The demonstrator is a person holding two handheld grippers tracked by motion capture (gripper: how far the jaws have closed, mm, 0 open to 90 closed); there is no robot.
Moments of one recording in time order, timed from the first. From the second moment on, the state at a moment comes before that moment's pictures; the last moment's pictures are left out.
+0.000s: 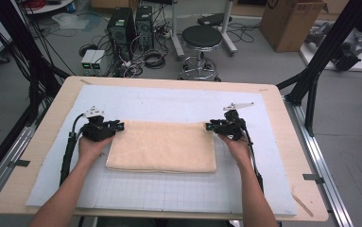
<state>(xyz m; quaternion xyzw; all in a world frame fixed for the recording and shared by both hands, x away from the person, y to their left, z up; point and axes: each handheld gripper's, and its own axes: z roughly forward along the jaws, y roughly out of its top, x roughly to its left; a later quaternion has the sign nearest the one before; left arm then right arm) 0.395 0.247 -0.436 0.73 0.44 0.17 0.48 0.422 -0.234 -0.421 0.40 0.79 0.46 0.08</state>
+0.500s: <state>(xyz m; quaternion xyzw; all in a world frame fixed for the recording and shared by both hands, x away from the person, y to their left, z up) 0.373 0.249 -0.414 0.75 0.41 0.17 0.50 0.405 -0.230 -0.403 0.39 0.79 0.47 0.09</state>
